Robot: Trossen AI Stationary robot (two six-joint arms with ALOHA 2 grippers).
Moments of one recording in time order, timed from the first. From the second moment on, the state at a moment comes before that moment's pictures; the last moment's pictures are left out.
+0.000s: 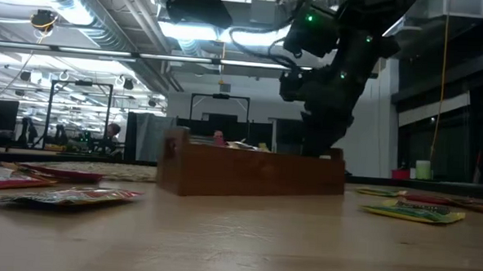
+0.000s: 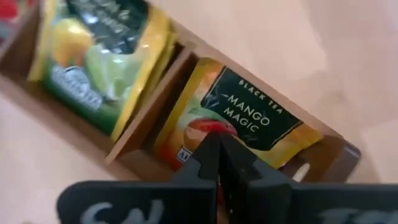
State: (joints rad) left arm -0.27 1.42 1.10 -0.36 -0.41 -0.22; right arm -0.02 1.73 1.00 -0.41 0.10 0.35
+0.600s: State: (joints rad) left arm -0.27 1.42 1.10 -0.36 -0.43 -0.22; right arm -0.16 1.72 1.00 -0.49 0.26 0.39
